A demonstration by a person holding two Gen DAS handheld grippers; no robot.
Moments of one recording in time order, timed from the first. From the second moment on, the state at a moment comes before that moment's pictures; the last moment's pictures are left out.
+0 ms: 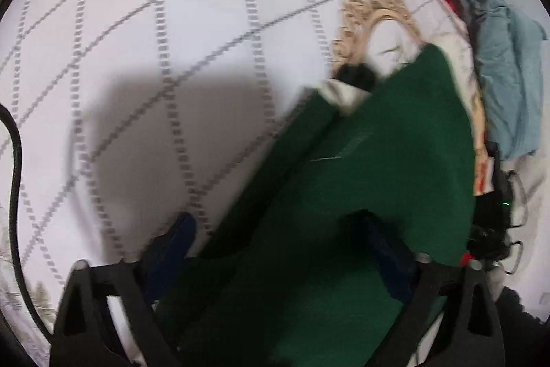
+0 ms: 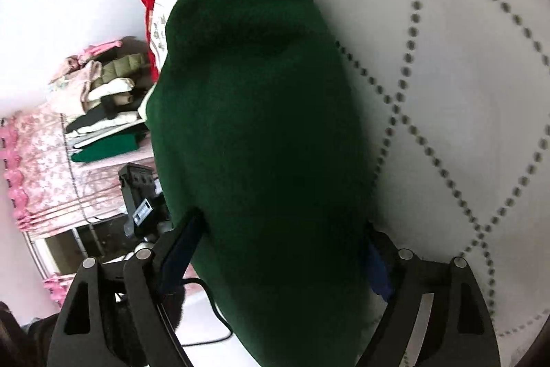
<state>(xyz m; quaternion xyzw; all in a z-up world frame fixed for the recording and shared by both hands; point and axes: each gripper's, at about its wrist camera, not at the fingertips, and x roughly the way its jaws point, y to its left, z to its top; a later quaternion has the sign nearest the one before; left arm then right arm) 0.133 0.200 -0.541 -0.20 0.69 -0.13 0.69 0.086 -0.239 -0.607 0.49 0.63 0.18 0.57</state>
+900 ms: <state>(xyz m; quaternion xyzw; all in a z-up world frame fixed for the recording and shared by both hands) 0.140 0.188 -0.522 -0.20 0.67 -0.16 0.70 0.115 -0.143 -0.617 0.50 0.59 0.27 0.57</state>
